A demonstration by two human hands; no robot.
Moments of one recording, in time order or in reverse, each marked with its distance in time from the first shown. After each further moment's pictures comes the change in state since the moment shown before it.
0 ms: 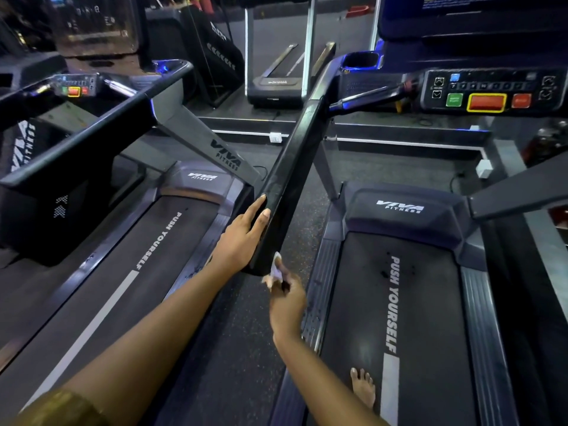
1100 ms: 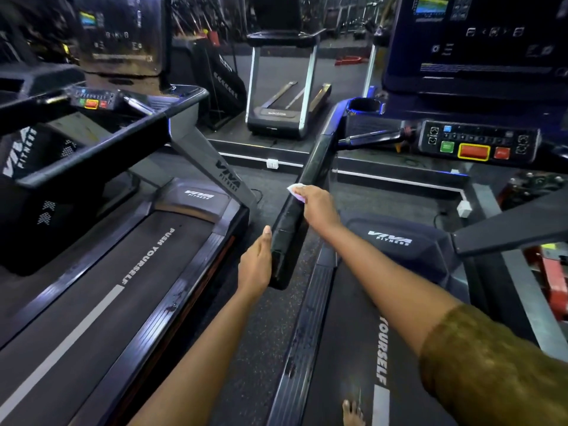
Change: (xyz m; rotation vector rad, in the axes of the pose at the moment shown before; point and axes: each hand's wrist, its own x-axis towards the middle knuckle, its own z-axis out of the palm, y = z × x) left_hand -0.019 -0.007 0.007 -0.403 0.184 -0.196; right_hand 0.143 -0.135 0.013 -0.901 -0.222 -0.718
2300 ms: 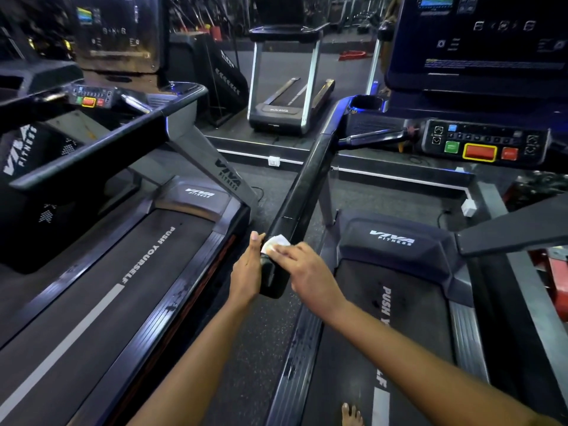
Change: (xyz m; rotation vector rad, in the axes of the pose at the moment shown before) left_hand 0.003 -0.007 0.001 -0.169 -0.054 -0.035; right_hand -0.105 -0.013 0.013 -0.179 0.056 -0.423
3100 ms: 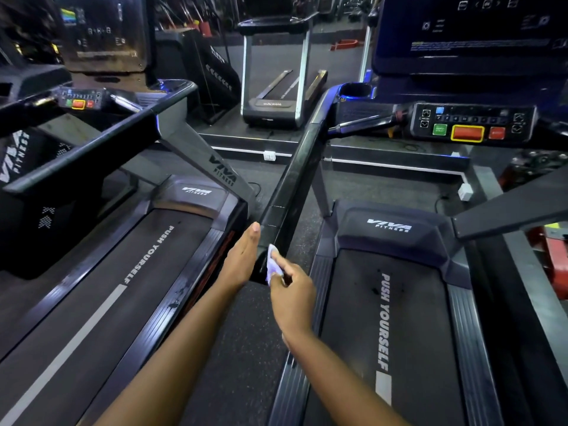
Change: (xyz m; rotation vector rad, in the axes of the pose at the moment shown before) left_hand -0.007 0.013 -0.007 0.177 -0.106 0.056; right_hand -0.026 -0.074 0.000 0.798 0.270 0.965
